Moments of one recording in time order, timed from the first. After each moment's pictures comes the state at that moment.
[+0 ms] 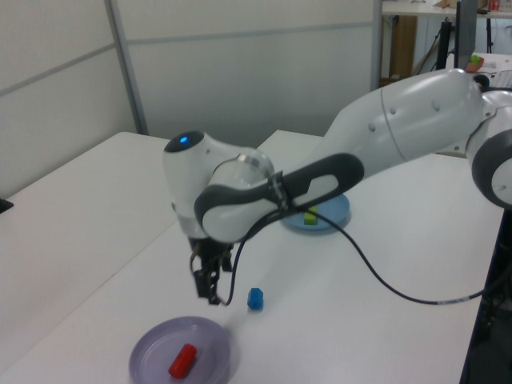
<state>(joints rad) 0.22 0.43 0.03 -1.56 -0.09 1.96 -0.03</state>
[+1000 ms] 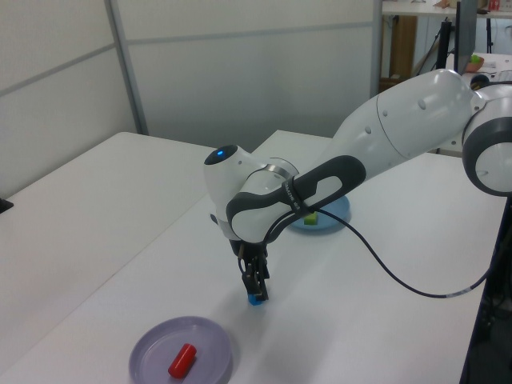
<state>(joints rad) 0.09 0.45 0.02 -1.71 -0.10 2.04 -0.23</state>
